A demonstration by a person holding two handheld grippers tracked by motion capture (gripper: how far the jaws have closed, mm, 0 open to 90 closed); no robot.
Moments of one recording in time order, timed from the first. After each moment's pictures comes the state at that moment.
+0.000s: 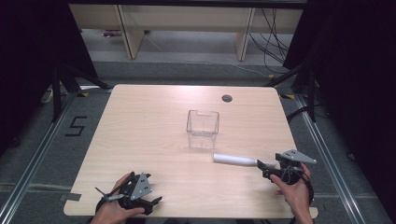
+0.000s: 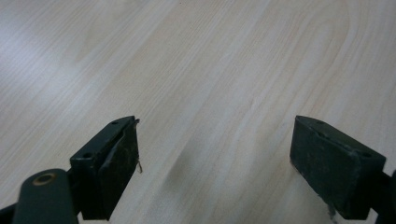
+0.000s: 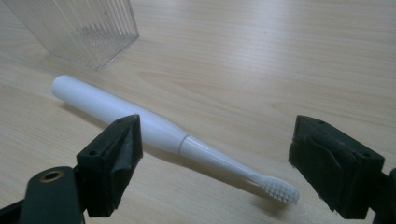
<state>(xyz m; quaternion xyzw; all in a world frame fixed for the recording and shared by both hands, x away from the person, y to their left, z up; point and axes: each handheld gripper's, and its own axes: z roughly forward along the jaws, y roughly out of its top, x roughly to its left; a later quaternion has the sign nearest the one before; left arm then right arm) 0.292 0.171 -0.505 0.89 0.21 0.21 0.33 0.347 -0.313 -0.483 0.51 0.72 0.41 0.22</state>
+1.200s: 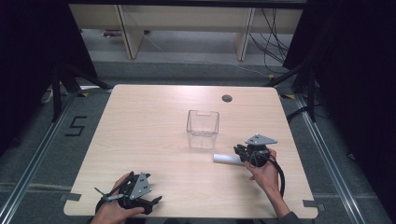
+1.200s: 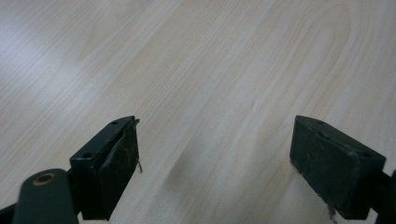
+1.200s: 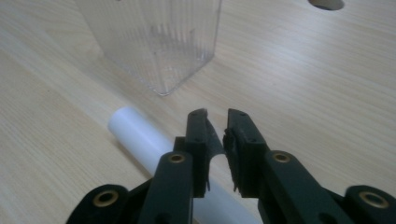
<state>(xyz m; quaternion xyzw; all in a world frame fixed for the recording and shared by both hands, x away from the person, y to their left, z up) 0.292 0.172 -0.505 0.89 0.22 0.21 0.34 0.398 -0.230 -0.477 0.42 0.80 0.39 0.20</state>
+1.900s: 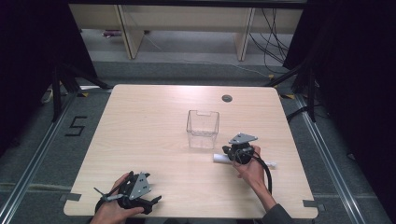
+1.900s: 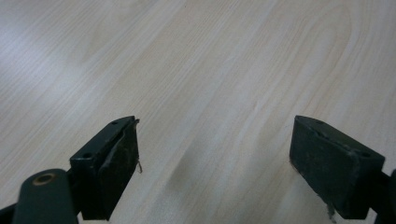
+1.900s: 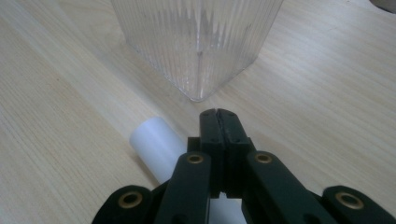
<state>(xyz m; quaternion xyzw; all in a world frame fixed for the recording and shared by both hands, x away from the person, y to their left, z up) 0.291 0.173 -0.504 0.89 0.22 0.21 0.34 0.414 -0.193 -0.491 0.38 0.83 0.36 0.19</state>
